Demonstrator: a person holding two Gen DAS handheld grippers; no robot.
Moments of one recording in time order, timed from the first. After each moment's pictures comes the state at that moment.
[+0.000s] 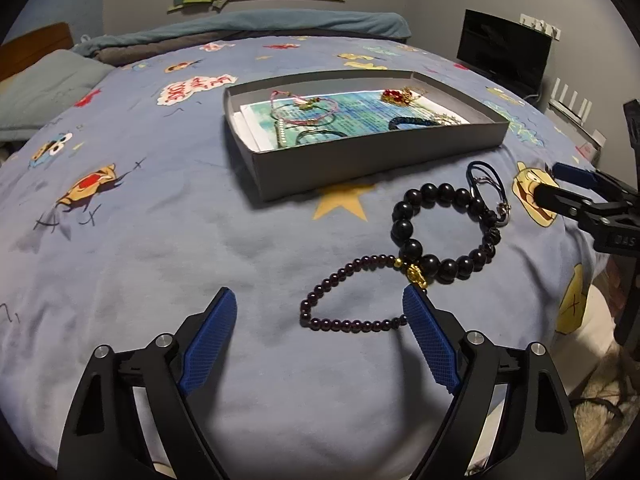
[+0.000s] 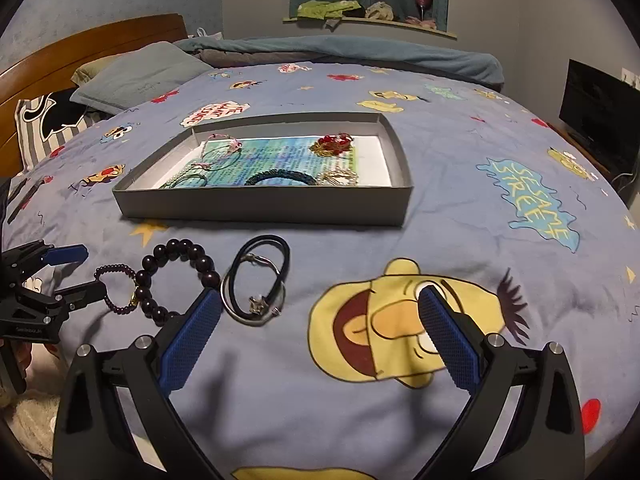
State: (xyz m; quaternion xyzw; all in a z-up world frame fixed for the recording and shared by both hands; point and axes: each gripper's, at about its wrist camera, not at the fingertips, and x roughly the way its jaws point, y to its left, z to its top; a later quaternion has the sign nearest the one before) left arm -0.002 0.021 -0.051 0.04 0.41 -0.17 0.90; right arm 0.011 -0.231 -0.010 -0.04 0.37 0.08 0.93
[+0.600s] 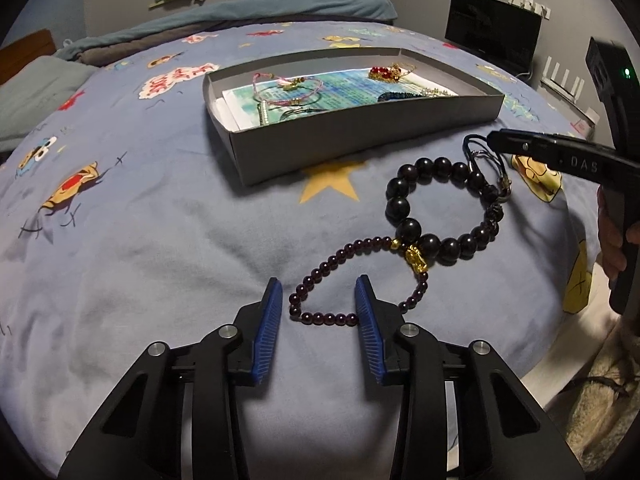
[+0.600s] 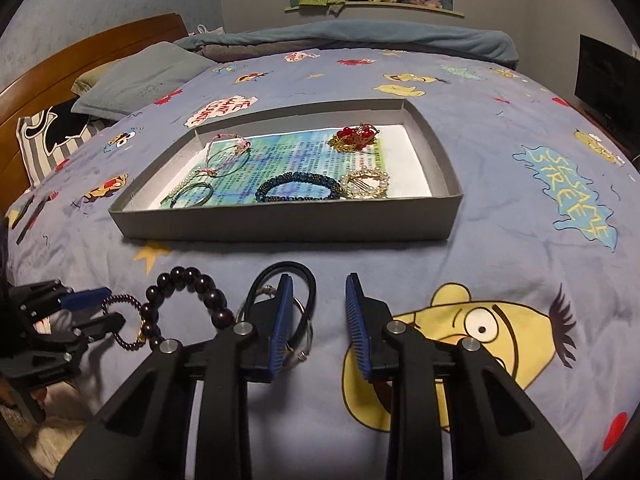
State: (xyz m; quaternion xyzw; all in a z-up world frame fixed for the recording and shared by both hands) left arm 0.005 0.015 -0.063 0.06 0.43 -0.19 0.88; right arm 0.050 -0.225 -0.018 0.02 0.40 0.12 0.91
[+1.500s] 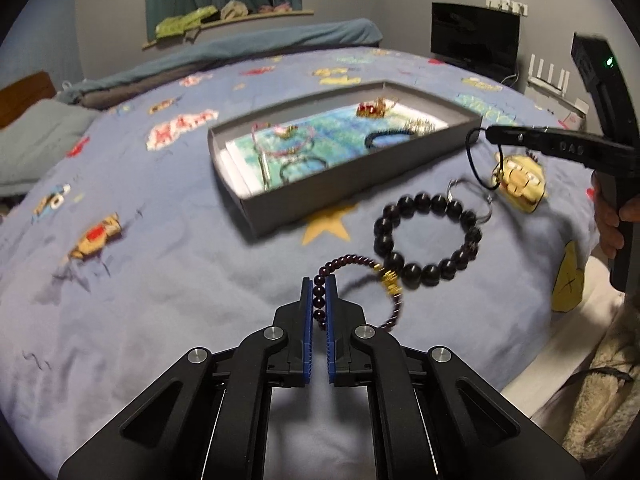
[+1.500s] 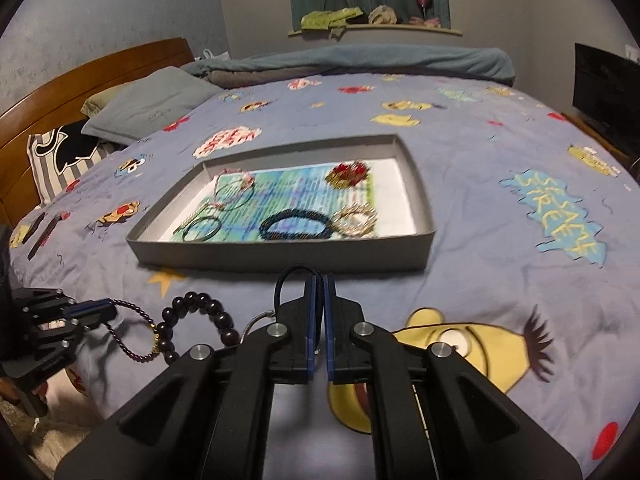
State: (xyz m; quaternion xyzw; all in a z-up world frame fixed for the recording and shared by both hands) left arm -0.013 0.015 -0.027 0.10 0.37 -0.19 0.91; right arm 0.037 -0.244 0.009 0.03 0.35 0.12 0.93
